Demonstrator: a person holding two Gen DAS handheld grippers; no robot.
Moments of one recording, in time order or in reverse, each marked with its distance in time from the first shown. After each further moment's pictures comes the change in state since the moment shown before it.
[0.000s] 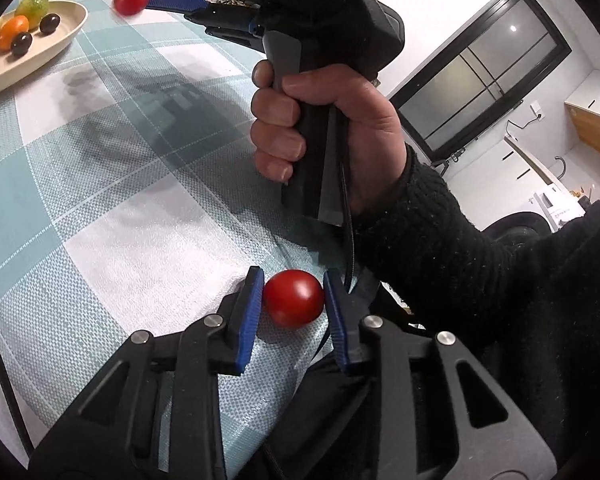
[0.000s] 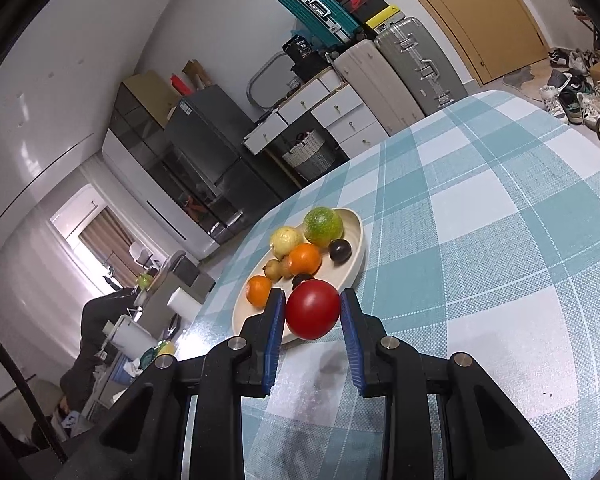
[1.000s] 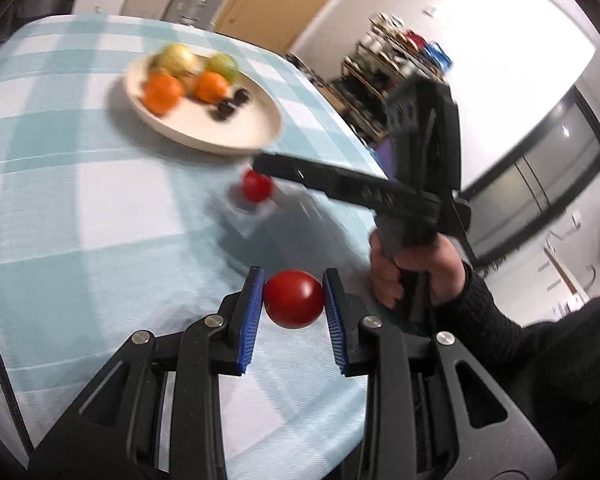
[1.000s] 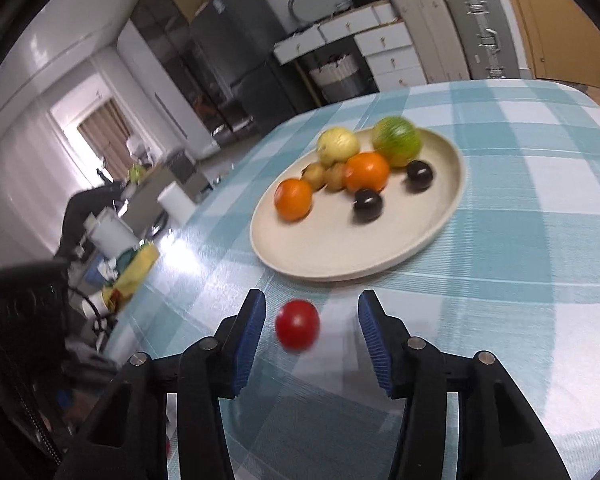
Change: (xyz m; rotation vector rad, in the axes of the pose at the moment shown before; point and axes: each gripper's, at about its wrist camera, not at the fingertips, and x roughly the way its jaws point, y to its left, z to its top) left arm -0.146 0.084 -0.018 -0.265 -0.323 0.182; right arm 0.079 0.066 -0.033 -0.259 0.338 -0.052
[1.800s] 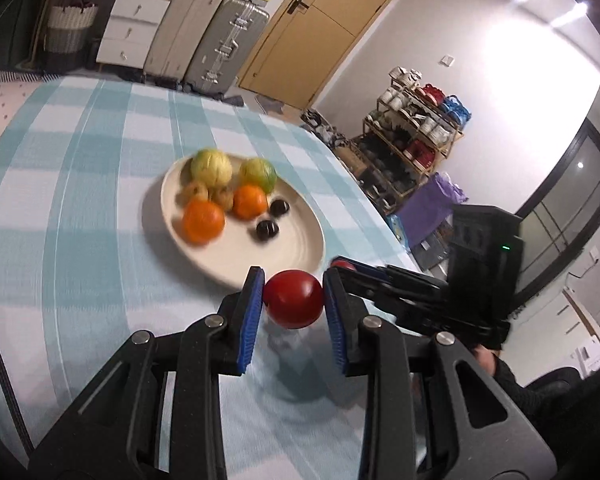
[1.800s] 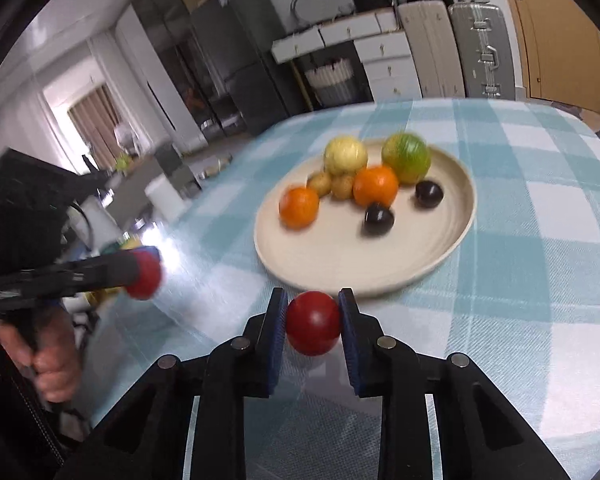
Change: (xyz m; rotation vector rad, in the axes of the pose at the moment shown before) left arm 0.007 0.020 0.100 -0.006 -0.192 0.080; right arm -0.013 0.013 0.013 -0.032 -0.060 -0.059
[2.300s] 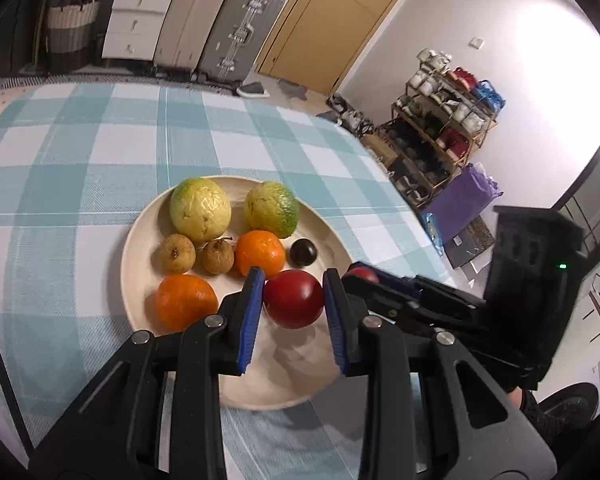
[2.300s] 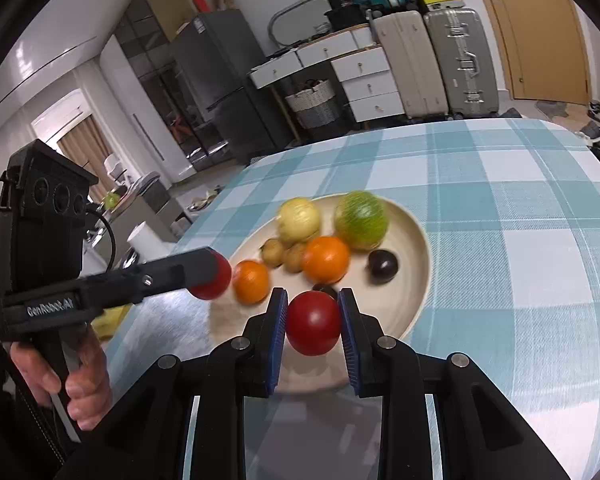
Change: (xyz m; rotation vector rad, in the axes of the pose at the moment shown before) left arm 0.116 0.002 0.061 -0.001 0.079 0.099; right arm 0.022 -0.046 0.050 0.069 -0.055 -0.037
